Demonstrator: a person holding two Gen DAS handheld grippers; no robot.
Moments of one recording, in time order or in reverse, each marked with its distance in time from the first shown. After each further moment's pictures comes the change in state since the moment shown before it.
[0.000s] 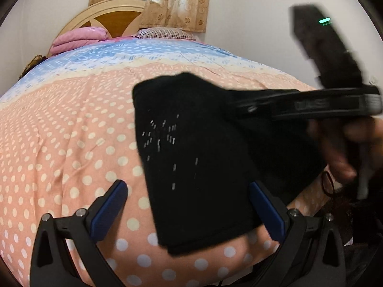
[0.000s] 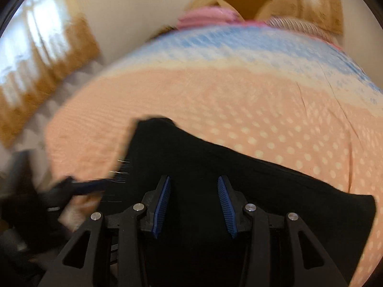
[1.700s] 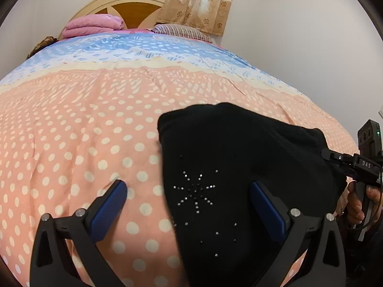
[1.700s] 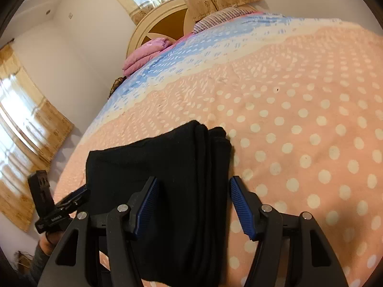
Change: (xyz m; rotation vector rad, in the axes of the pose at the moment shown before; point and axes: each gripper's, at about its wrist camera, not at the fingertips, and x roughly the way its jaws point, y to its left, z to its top) left arm 0.027 0.033 0.040 -0.136 0.002 -0.009; right arm -0.092 -0.134 -0.086 0.410 -0.218 -0.004
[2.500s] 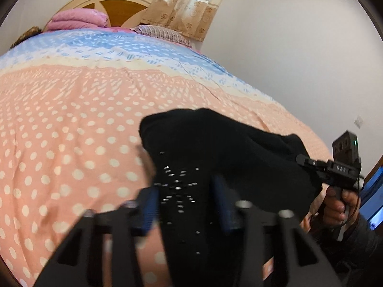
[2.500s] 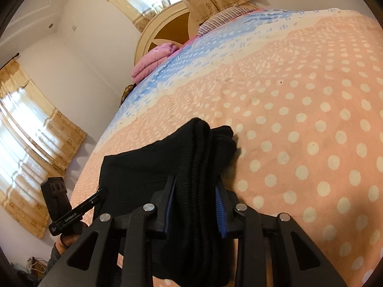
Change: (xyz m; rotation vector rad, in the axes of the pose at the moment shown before) left arm -0.013 0.013 0.001 -0.045 -0.028 -0.197; right arm -0.012 0.004 -0.004 0.028 -0.035 0.079
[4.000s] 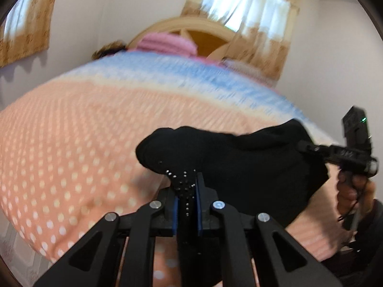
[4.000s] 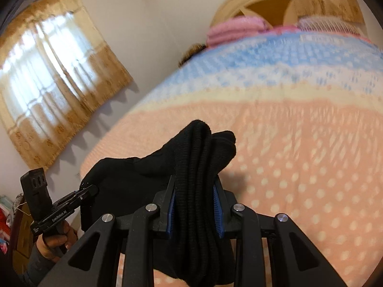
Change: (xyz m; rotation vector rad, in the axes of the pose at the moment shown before) left arm -0.132 0.162 -0.013 -0.149 -0.171 0.438; right arm 0.228 0.243 0.017 -0.348 0.213 0.171
